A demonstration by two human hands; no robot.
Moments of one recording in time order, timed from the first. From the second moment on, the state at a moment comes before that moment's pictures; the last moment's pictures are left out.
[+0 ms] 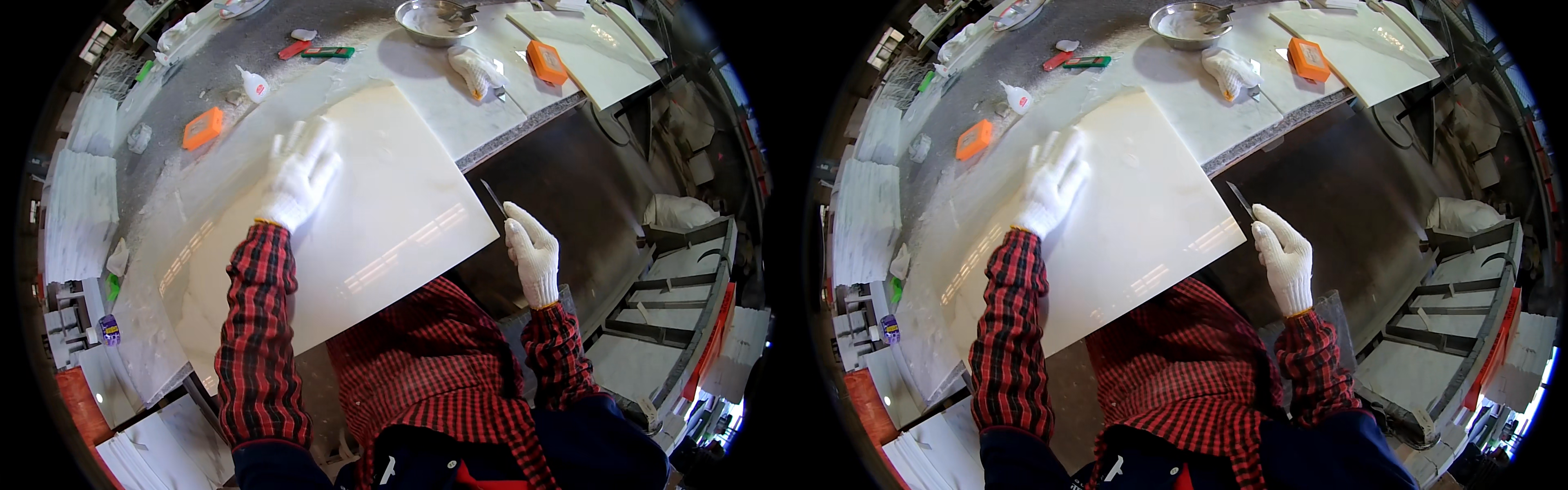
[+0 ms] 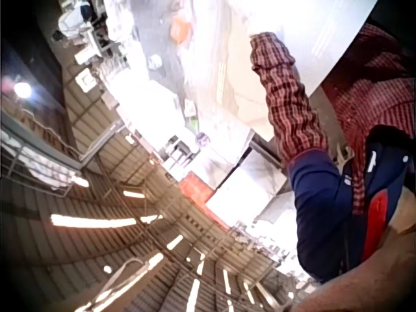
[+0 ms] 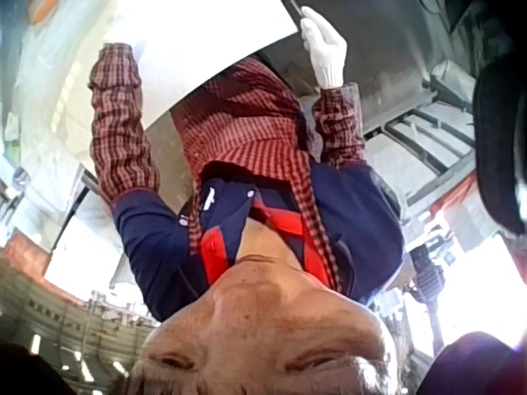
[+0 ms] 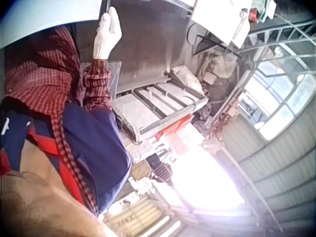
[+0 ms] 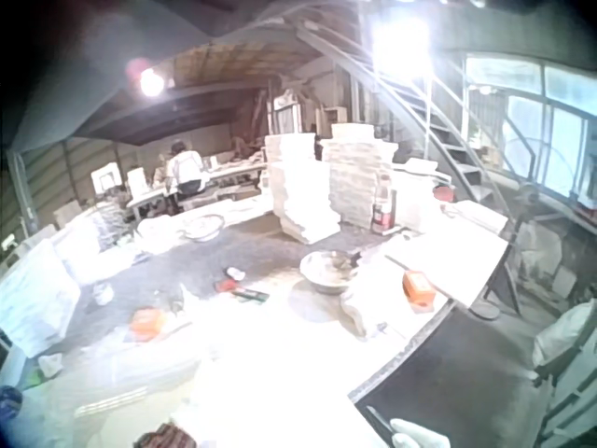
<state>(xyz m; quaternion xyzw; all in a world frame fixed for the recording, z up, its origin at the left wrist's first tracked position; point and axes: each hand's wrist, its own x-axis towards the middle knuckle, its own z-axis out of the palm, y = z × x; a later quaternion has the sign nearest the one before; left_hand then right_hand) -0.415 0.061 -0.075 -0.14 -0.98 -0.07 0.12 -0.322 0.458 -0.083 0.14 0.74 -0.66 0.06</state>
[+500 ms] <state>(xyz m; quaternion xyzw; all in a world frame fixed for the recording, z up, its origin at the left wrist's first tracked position) -0.351 -0.043 -0.058 0.19 -0.92 -0.31 0.16 -0.333 0.460 -0.089 0.14 0.74 -0.66 0.06</state>
